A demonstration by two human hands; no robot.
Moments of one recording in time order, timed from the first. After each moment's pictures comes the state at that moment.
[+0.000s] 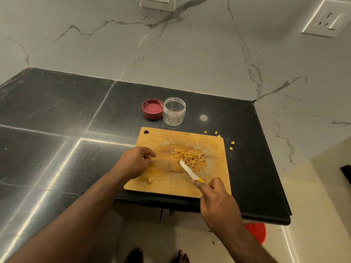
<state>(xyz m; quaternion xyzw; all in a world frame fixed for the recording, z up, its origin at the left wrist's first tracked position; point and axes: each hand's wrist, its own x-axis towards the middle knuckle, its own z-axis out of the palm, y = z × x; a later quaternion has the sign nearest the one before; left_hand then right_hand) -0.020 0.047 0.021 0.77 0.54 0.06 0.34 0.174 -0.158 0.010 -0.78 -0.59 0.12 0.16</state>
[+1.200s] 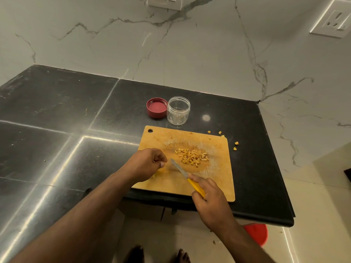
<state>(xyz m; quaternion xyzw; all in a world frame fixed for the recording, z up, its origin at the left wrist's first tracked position) -0.015 0.031 0.033 0.79 0.49 0.05 0.38 0.157 -0.141 0.011 -0.74 -0.52 0.28 0.31</state>
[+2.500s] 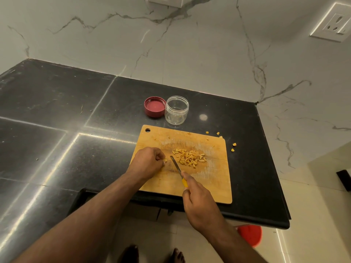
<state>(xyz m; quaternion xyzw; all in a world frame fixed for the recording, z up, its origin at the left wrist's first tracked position) 0.009 0.038 0.003 0.76 0.54 0.11 0.33 0.139 -0.127 0.018 -0.73 -0.56 0.30 0.24</state>
